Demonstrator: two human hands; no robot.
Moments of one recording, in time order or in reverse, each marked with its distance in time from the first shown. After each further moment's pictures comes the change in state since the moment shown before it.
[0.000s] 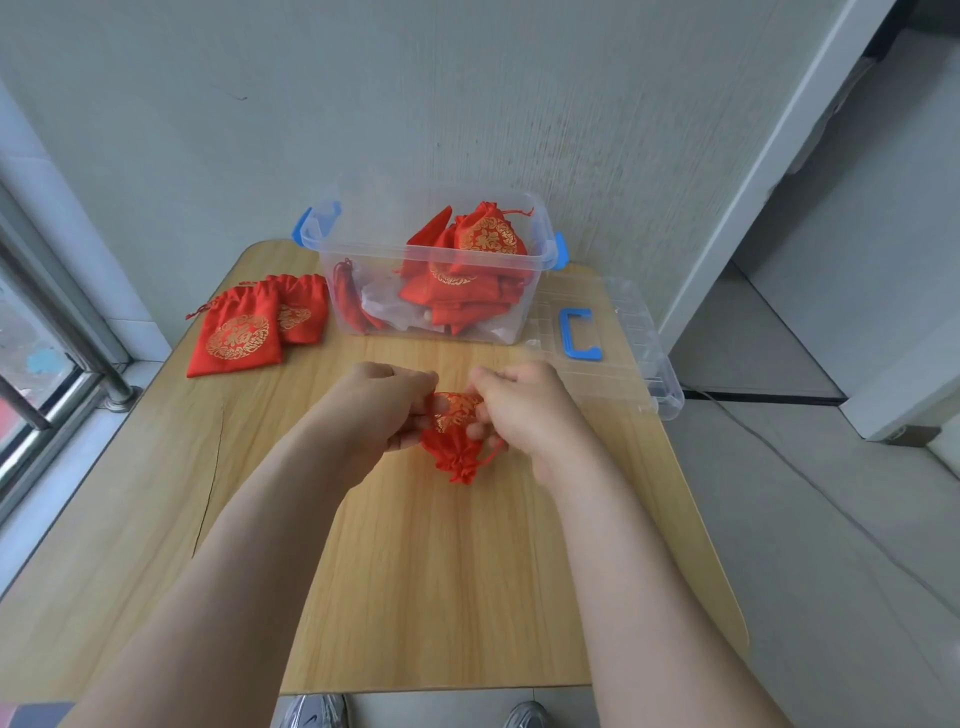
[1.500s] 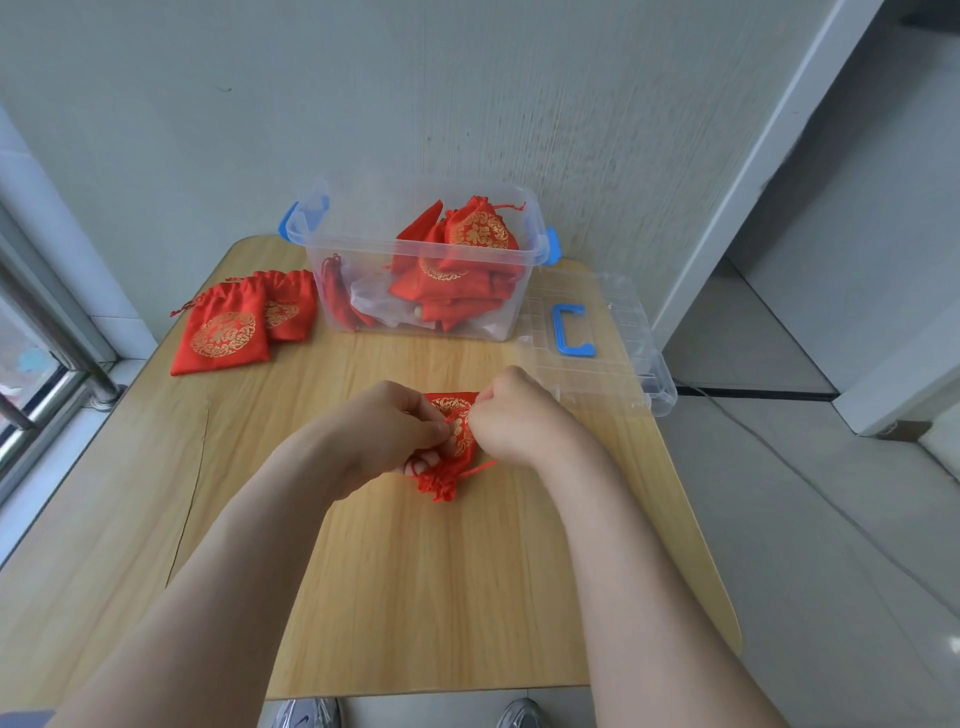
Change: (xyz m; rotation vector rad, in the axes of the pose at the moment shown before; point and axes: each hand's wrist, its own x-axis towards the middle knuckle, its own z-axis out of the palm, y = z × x) left_hand 0.000 -0.012 0.002 0.314 -0.224 0.013; right_hand -0.003 -0.006 -0.007 -0.488 -0.119 0.007
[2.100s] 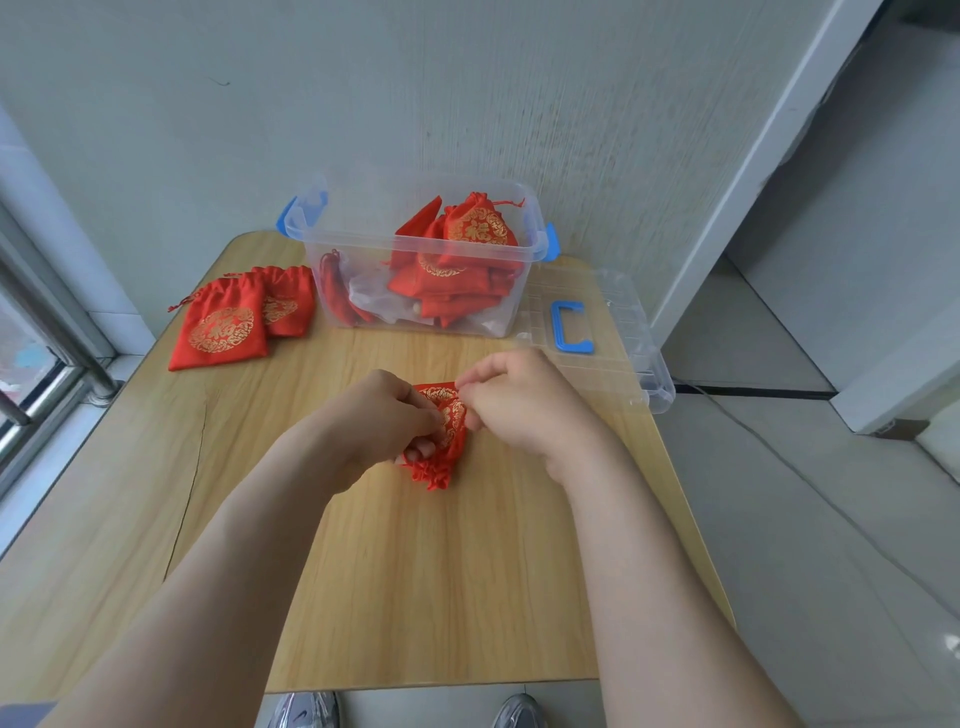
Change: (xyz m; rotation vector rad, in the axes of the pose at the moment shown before) left_hand 0.003 0.002 0.000 0.054 0.086 -0.013; right_hand -0.006 0.004 -0.007 0.234 0.051 -0.079
